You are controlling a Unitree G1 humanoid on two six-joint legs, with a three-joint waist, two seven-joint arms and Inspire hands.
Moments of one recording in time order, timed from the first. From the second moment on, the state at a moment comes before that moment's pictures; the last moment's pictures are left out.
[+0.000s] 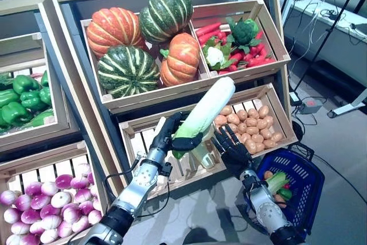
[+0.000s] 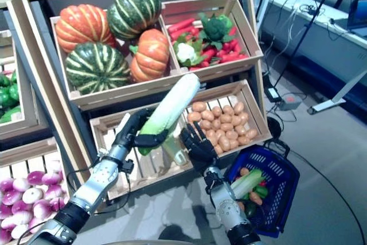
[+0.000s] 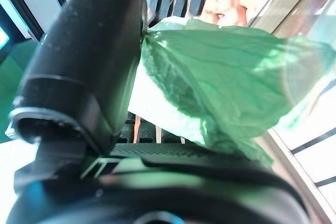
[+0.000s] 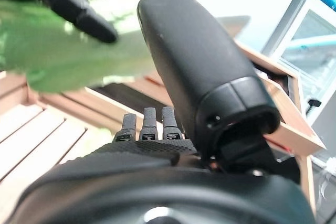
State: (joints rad) left arm -0.19 0.40 -0.43 0.27 -0.17 -0.20 0.13; right arm -0.06 -0.18 0.32 0.39 1.31 -0.11 0.26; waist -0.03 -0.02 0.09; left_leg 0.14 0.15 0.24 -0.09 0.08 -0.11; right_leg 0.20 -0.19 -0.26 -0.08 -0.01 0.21
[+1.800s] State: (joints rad) left arm -0.20 0.48 -0.54 0.21 -0.07 -0.27 0.00; right arm -0.12 -0.23 0.32 0.34 1.55 -0.27 0.33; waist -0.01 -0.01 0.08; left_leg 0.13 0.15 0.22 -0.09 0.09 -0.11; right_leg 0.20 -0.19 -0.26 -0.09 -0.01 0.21
